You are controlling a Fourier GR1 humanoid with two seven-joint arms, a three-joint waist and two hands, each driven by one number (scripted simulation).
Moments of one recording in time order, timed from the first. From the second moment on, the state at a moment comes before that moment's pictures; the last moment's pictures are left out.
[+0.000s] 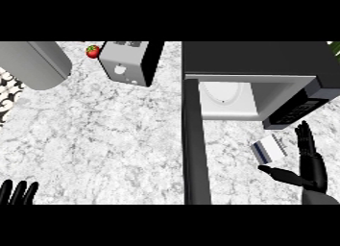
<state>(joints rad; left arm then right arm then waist) 0.72 0.01 -0.12 -2.26 0.05 -0.19 -0.31 -0.19 -0.23 -0.28 -0.68 0.01 -0.04 -0.88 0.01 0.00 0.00</state>
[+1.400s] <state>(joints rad) 0.71 0.02 -0.06 -2.23 0.09 -0.22 -0.33 -0.37 -0.24 -0.36 -0.26 -0.05 0.14 -1.04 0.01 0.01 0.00</state>
